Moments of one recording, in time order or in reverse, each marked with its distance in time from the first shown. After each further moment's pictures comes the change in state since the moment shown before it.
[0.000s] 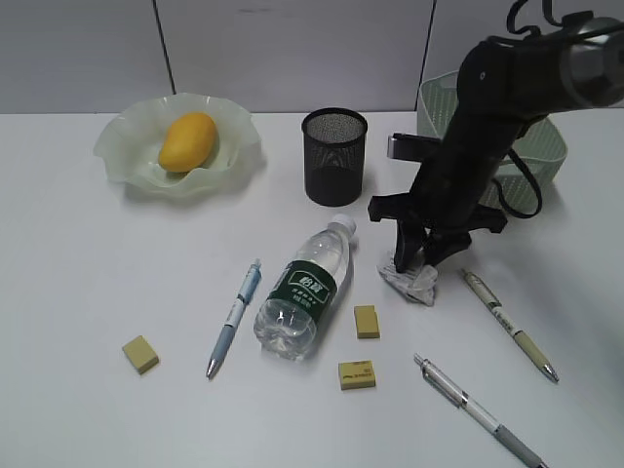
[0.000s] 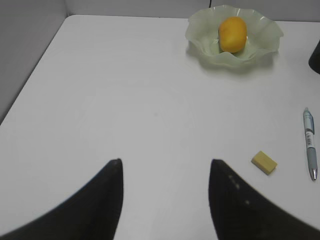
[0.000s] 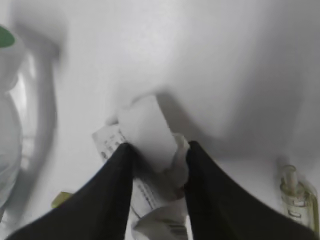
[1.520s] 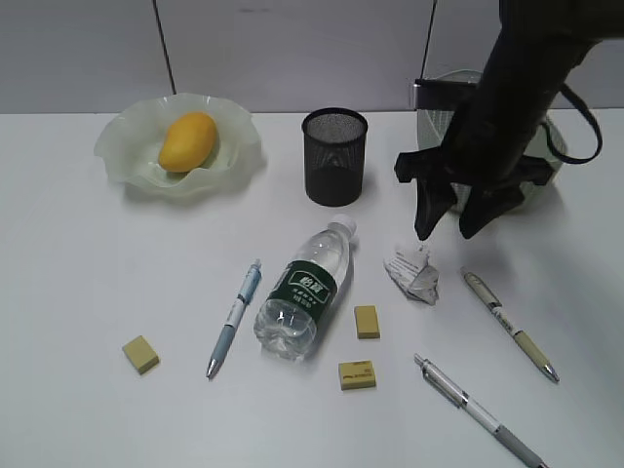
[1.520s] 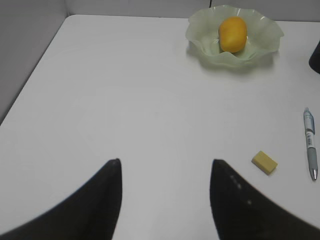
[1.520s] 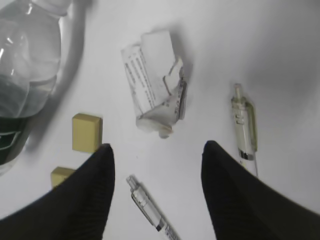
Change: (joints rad) left arm 0.000 0.000 0.000 0.000 0.000 0.000; right arm -0.001 -0.208 0.005 -0.083 0.183 -0.001
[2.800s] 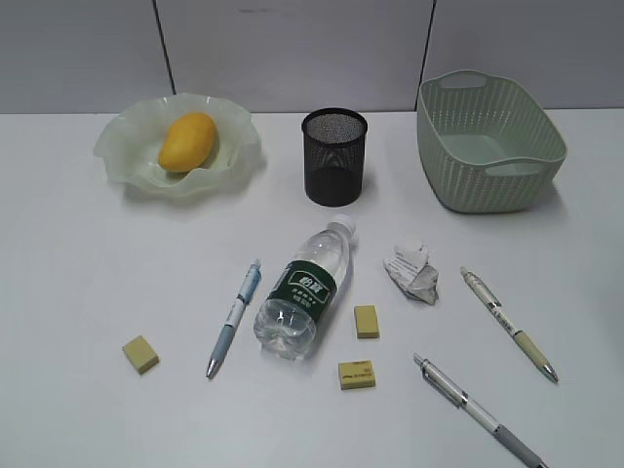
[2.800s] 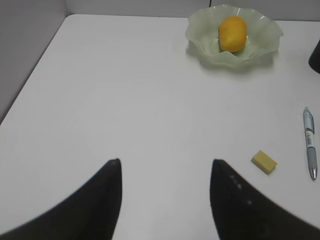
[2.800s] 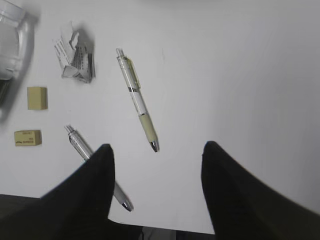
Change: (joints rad) left arm 0.000 0.000 0.000 0.000 0.002 0.000; right arm -0.353 -0.642 0.343 -0.002 0.005 -0.178
